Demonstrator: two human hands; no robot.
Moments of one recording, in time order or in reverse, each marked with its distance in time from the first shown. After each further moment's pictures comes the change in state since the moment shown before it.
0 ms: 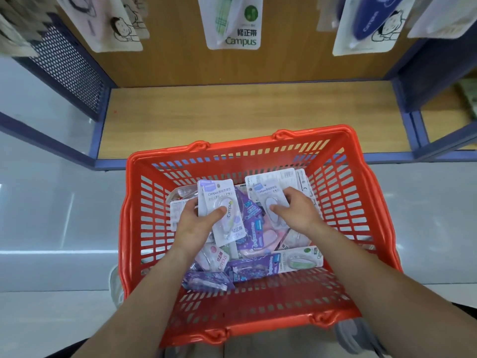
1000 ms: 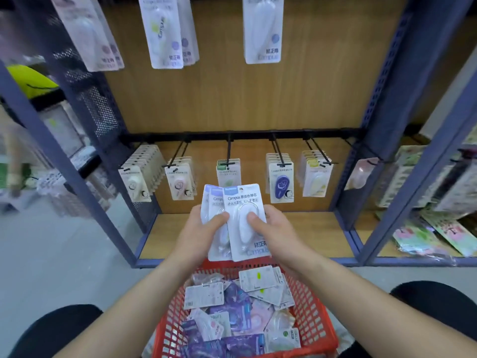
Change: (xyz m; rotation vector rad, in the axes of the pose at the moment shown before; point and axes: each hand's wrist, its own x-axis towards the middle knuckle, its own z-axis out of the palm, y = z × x) left_hand -0.243 0.231 -0.027 -0.049 -0.078 0.606; right_hand -0.243 -0.224 -0.149 0.642 -0.007 -0.510
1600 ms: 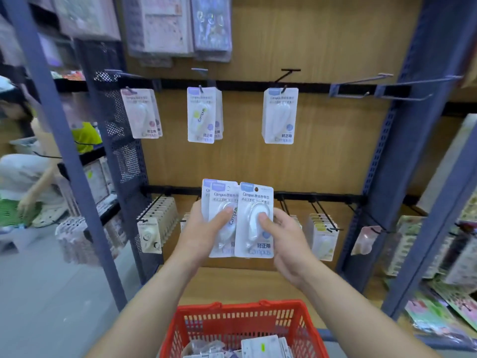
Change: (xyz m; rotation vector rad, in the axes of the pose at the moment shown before) left_hand 0.015 0.115 -0.034 -0.092 0.059 0.325; right_hand 0.024 -0.114 0.024 0.217 0.017 -0.172
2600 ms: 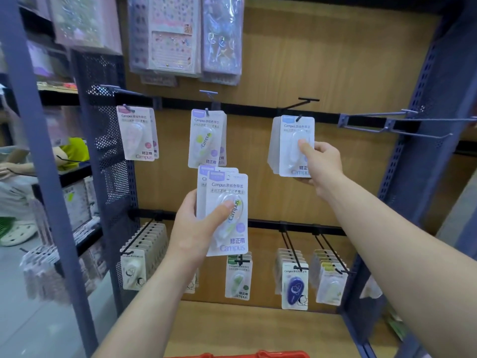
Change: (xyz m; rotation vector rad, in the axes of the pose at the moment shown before) left_hand 0.066 0.031 -0.015 -0.221 0.097 0.113; right_hand 0.164 -0.154 -0.012 -0.320 0.443 -0.274
